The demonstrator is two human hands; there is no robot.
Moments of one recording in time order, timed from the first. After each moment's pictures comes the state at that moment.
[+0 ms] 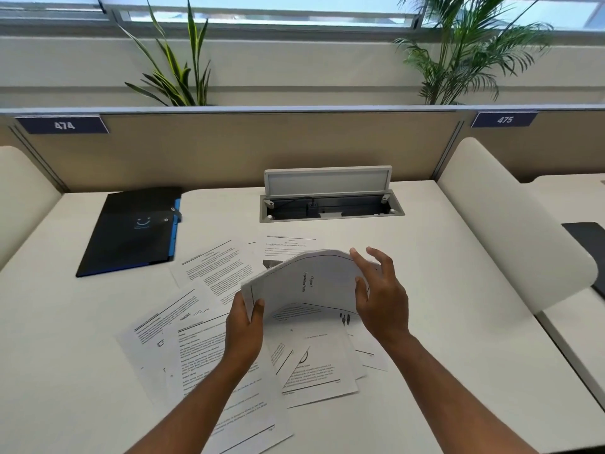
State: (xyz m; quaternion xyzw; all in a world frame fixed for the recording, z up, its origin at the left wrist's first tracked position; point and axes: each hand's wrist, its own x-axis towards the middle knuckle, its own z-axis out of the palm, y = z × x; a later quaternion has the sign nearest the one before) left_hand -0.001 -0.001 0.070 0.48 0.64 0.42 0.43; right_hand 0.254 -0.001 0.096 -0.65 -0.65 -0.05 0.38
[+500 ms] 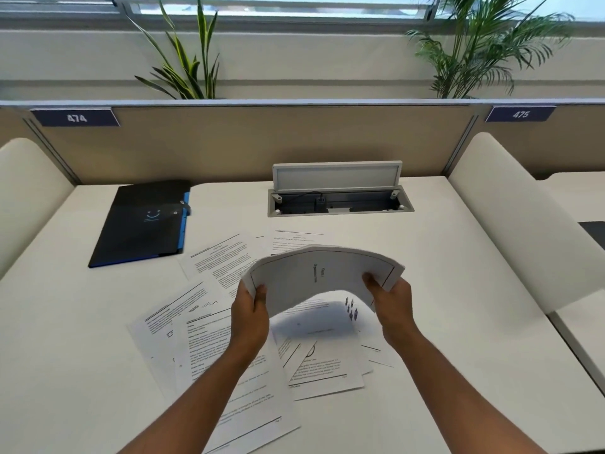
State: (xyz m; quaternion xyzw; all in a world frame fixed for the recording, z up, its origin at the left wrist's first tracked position) left_hand -0.005 0.006 0.072 0.47 0.65 0.44 0.40; right_hand 0.255 0.004 0.073 -0.64 -0.30 0.42 0.57
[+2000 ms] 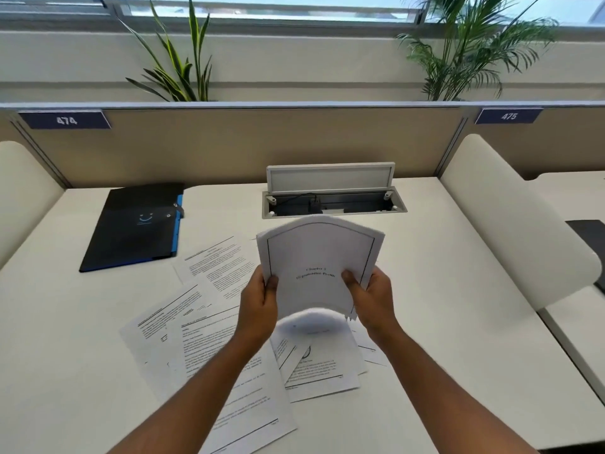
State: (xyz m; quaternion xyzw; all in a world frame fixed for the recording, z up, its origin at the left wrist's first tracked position) left_hand 0.012 0.016 0.093 0.56 0.55 0.46 0.41; right_hand 0.228 0.004 0.090 -0.63 -0.42 0.39 0.53
